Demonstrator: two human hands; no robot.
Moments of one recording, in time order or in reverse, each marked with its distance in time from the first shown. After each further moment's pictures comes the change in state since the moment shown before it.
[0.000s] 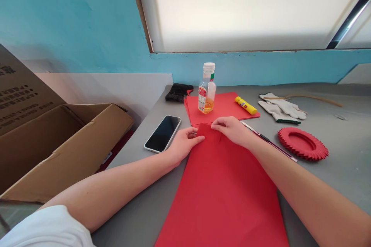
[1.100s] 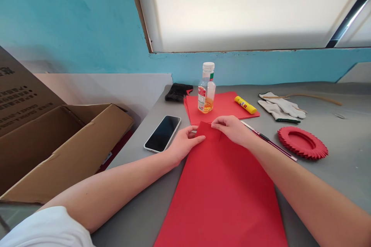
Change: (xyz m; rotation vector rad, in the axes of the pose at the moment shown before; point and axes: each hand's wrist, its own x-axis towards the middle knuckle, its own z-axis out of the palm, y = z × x) left_hand -0.002 0.003 0.001 -0.034 -0.032 -0.037; right_hand 0.000 0.001 0.000 0.003 0.034 -0.006
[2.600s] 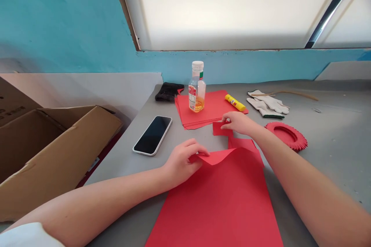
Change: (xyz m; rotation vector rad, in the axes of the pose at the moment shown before) left_hand -0.027 -0.012 0.017 0.787 -0.108 0.640; right_hand 0.008 0.052 -0.042 -0.473 -0.058 0.148
